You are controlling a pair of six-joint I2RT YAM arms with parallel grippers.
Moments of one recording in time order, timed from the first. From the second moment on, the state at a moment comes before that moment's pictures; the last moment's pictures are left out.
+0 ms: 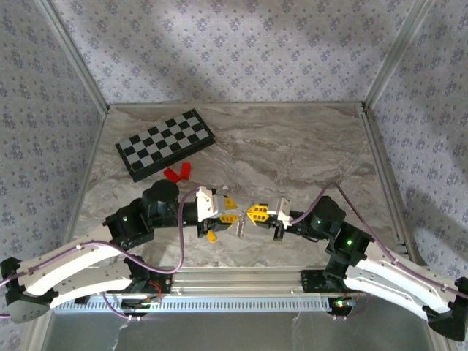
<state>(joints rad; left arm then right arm) -1.07 0.84 0.84 -0.25 0.34 0.19 0.96 0.59 0.50 0.04 -0.33 -0.22</state>
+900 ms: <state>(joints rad) -1.07 0.91 0.84 -0.20 0.36 0.19 0.95 0.59 0.50 0.07 -0.40 -0.19</state>
